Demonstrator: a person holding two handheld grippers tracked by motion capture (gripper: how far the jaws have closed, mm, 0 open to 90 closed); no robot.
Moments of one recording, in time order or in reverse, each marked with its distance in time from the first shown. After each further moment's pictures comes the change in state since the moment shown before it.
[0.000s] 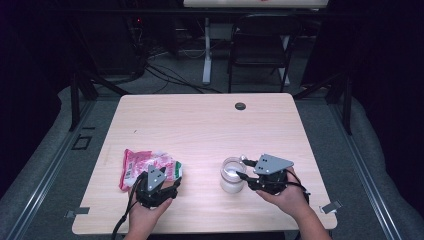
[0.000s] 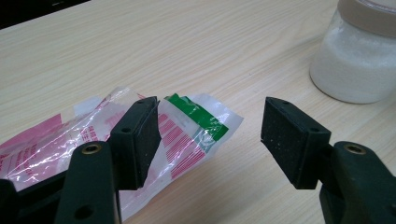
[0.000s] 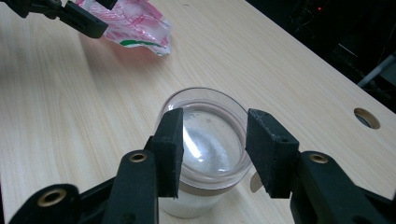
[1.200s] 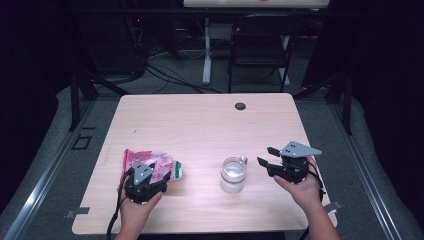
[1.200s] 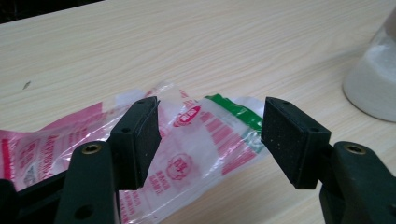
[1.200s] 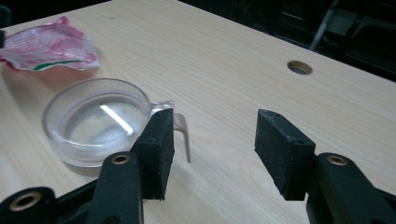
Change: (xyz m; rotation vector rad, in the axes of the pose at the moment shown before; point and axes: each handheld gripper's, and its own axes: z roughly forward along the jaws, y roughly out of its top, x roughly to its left) left arm 0.031 -0.004 -0.006 -0.022 0.048 -0.101; right arm -0.052 -0.033 -0.021 -0.026 -0.159 0.293
